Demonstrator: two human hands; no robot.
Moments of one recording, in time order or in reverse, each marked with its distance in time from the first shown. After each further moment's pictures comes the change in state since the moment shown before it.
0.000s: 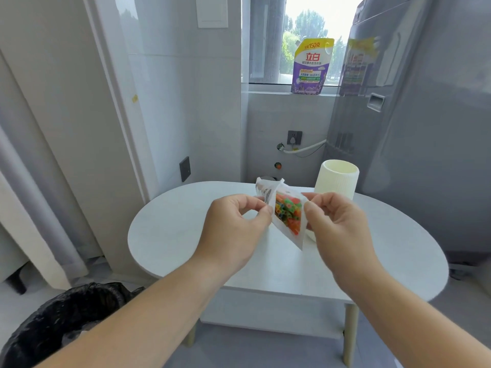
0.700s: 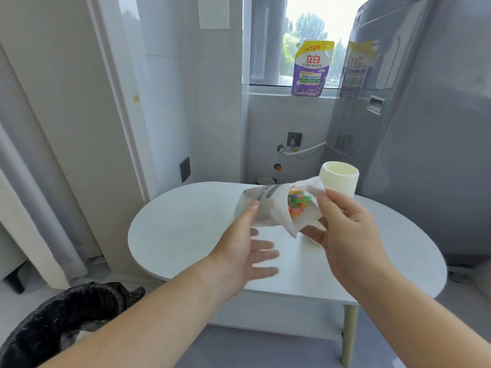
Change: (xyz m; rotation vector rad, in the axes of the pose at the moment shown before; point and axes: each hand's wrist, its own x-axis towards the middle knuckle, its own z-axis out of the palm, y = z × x) left_hand -0.004 -0.005 0.013 -0.504 -0.189 -0.777; right_hand 0.005 -0.006 -0.004 0.373 -0.006 0.170
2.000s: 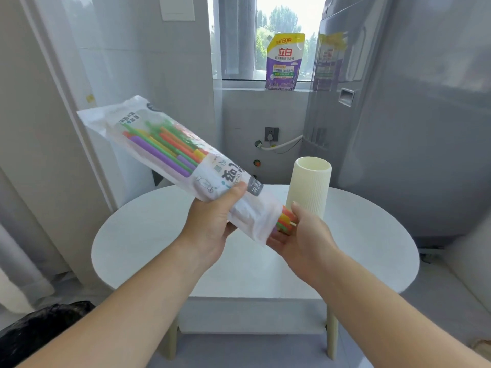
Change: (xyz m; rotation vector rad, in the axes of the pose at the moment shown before) left_hand 0.052 0.024 0.009 -0.137 -0.140 0.527; right_hand 0.027 0.024 0.002 0.285 0.202 0.544
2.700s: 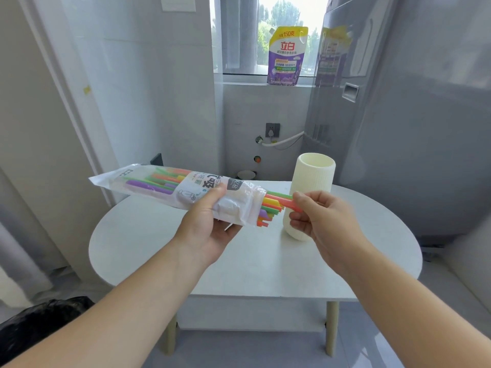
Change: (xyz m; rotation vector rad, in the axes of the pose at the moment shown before) left_hand 0.007 -0.007 -0.012 -0.302 0.159 -0.246; right_hand 0.009 -0.024 -0.025 -0.408 -0.022 -0.366
